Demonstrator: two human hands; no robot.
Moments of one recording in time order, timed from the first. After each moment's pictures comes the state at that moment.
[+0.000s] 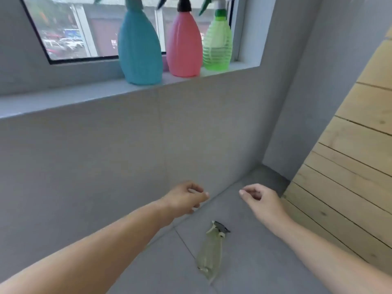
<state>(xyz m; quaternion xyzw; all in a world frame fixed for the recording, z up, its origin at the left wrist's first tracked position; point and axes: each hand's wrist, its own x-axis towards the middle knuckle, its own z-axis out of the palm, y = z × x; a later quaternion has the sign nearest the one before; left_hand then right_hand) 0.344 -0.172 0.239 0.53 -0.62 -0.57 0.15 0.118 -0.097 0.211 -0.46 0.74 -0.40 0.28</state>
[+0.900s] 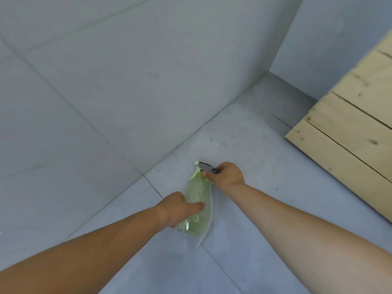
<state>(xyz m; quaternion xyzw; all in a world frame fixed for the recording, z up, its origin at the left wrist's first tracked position) 0.289 -0.193 -0.060 0.61 -0.55 -0.55 -0.15 0.102 -0.193 -0.090 -0.34 0.83 -0.18 0.40</state>
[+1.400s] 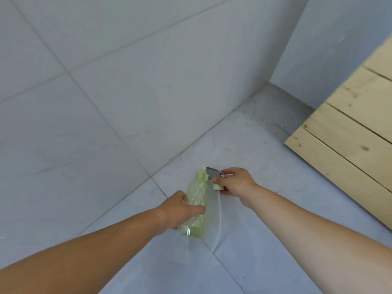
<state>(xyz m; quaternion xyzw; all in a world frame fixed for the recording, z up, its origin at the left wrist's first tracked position) 0.301 -0.183 -0.022 0.61 -0.50 -0.60 -0.10 0.101 -0.171 -0.041 -0.19 0.75 -0.33 0.54</state>
